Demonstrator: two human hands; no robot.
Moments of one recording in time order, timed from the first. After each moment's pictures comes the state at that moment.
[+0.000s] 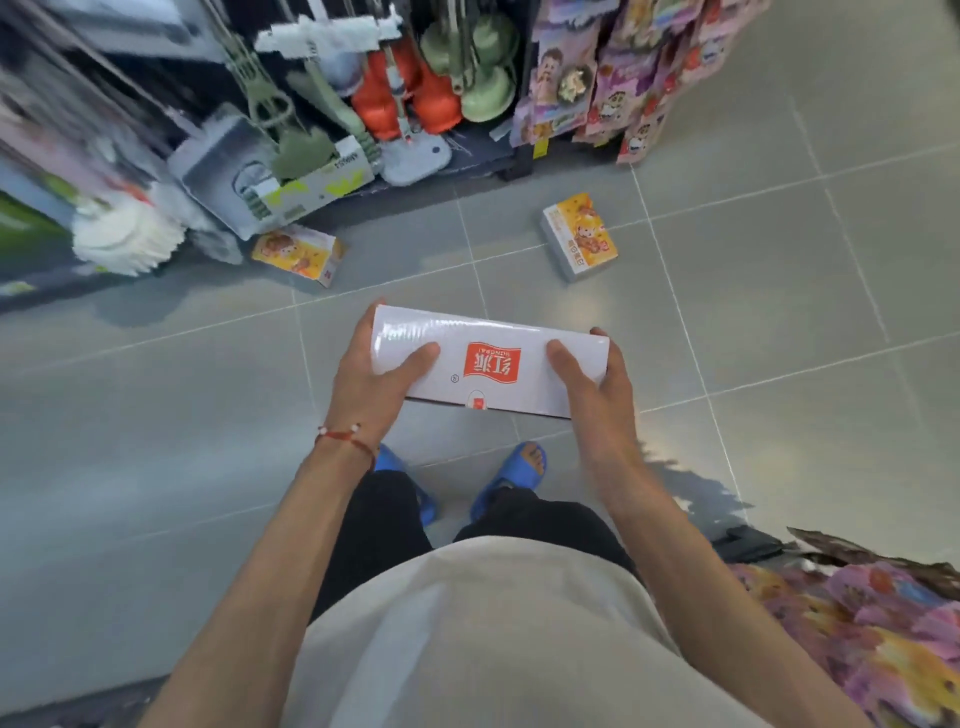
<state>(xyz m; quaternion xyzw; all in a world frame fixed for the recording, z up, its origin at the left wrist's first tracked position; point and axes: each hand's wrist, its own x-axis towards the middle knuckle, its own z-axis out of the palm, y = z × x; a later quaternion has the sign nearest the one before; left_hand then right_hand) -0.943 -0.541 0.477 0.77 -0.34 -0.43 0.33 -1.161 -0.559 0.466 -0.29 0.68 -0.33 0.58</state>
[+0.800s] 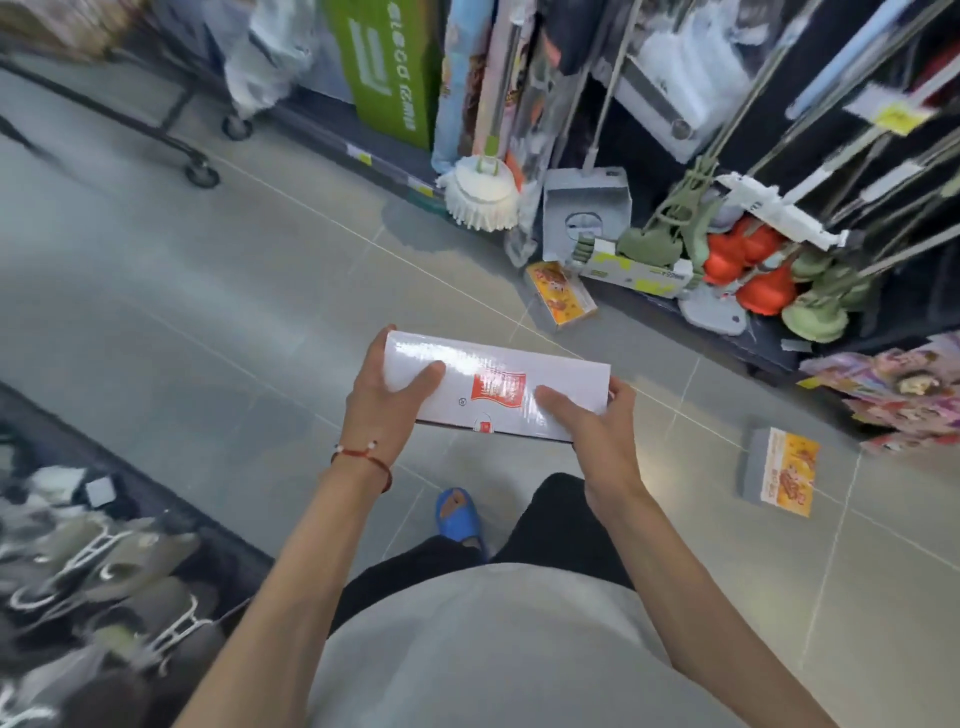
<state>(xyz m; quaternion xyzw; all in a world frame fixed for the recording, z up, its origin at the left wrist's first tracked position) -0.588 -0.321 0.497 0.81 -0.01 -0.28 0.51 -0.736 -0.477 0.496 -0.52 0.51 -0.12 0.68</state>
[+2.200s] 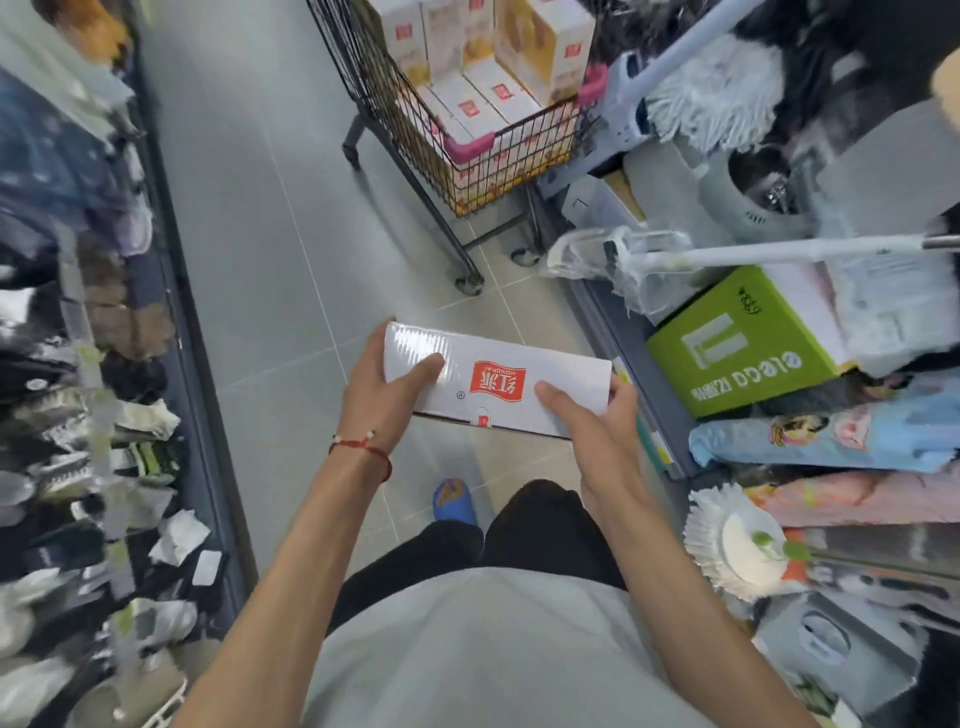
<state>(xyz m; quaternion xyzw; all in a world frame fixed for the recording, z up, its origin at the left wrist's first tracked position) 0.083 -0.178 0.520 0.76 0.25 -0.08 0.60 0.059 -0.377 0.513 -0.65 0.32 0.08 0.69</state>
